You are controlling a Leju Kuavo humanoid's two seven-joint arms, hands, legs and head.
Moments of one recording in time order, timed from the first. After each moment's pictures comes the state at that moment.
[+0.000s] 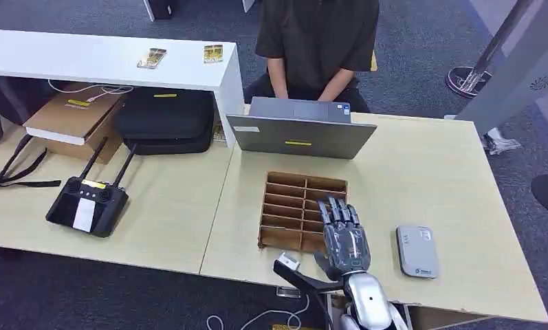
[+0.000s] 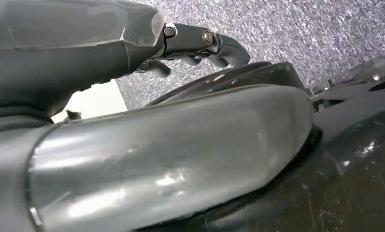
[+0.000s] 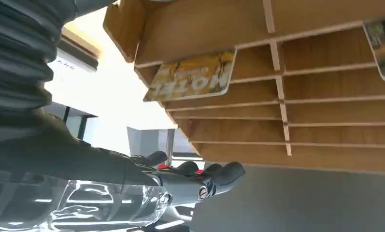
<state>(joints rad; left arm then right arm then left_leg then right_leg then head) -0.06 -0.24 0.82 -0.22 -1.28 0.00 0.05 -0.09 0.09 0.50 -1.38 1.57 -0.17 0.09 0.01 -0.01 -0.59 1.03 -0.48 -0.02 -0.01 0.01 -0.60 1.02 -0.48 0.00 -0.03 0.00</state>
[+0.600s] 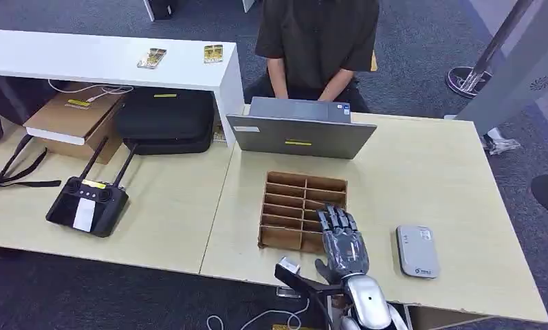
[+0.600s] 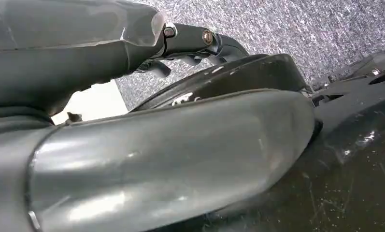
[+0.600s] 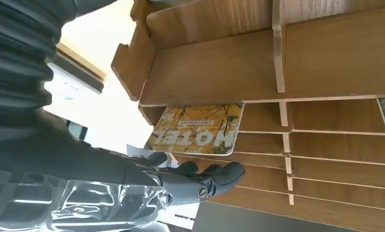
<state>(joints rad) -0.06 -0.24 0.81 -0.22 -1.28 -0.01 0.05 -0.09 0.08 0.50 -1.36 1.54 -0.09 0.10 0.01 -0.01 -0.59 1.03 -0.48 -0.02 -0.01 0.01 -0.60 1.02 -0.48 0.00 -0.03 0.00</state>
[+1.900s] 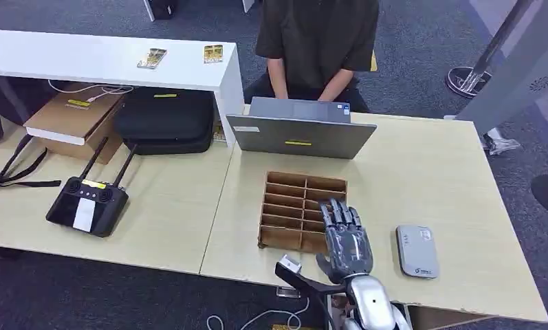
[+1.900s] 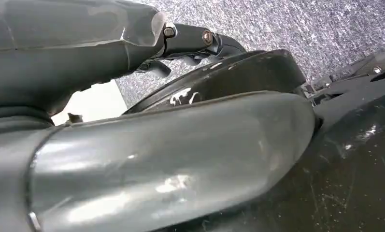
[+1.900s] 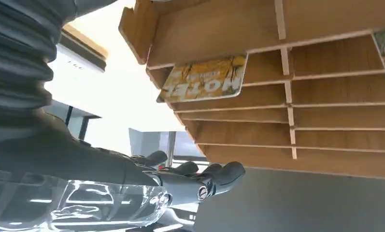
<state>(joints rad) -0.06 -0.24 0.80 -0.22 -1.29 -0.01 0.05 -0.06 0.07 0.51 -1.44 1.56 -0.12 0.10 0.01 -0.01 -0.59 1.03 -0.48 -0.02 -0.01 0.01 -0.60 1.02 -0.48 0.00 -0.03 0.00</state>
